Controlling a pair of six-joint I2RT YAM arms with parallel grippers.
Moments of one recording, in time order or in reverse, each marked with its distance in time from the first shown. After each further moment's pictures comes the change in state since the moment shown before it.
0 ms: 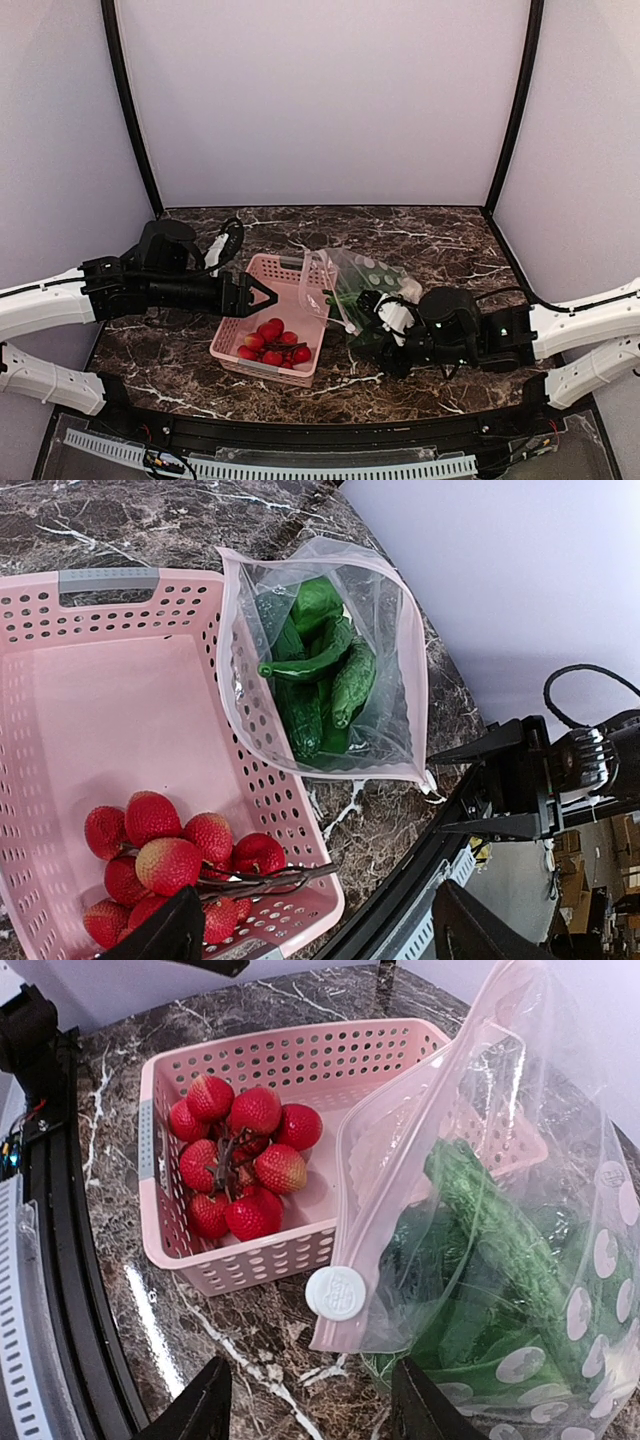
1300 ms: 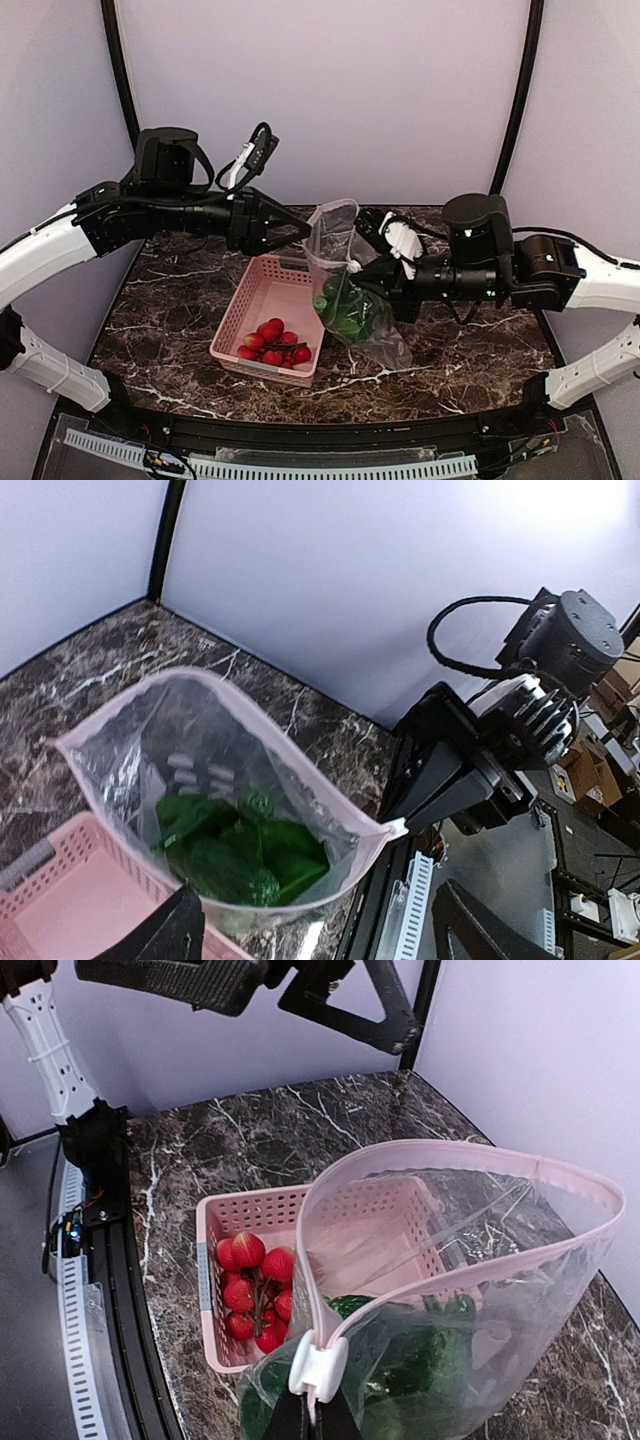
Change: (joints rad) left arm -0.003 0.200 0.490 -0.077 0.235 0.389; right arm -0.030 -0.006 0.451 -0.341 -0.073 -0.130
